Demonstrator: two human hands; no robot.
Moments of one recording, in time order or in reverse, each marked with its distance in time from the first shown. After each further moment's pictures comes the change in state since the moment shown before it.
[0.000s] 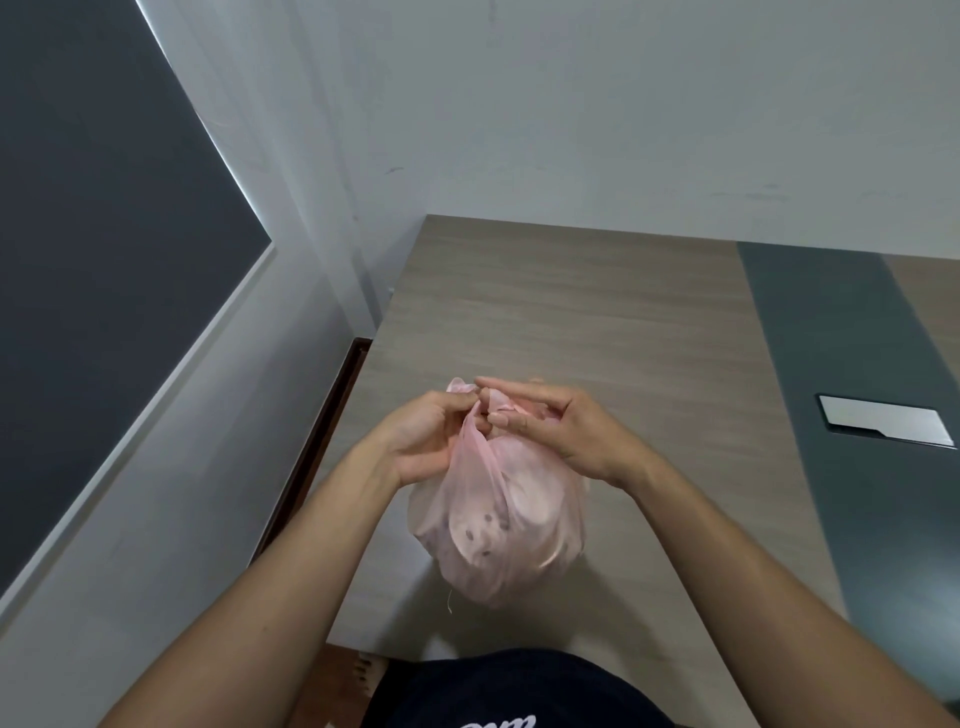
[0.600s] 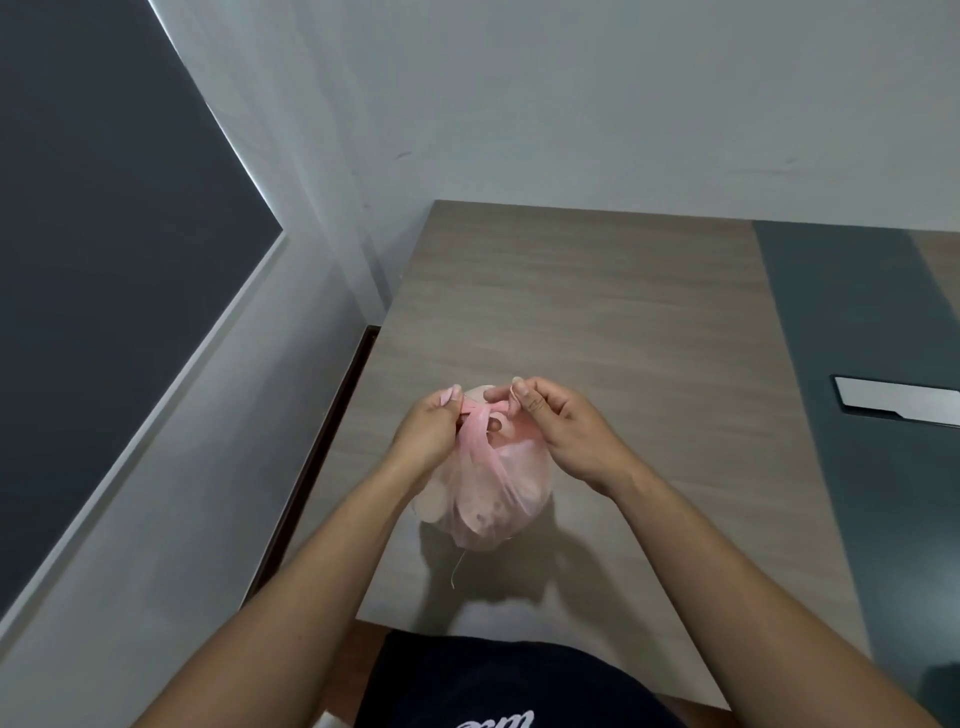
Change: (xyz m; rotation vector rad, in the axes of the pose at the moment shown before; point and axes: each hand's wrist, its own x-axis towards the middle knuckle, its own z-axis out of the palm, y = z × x) left_hand 0.014 -0.045 -0.024 0.668 0.422 0.268; right_hand -0.010 0.035 0.020 0.168 0.177 0.039
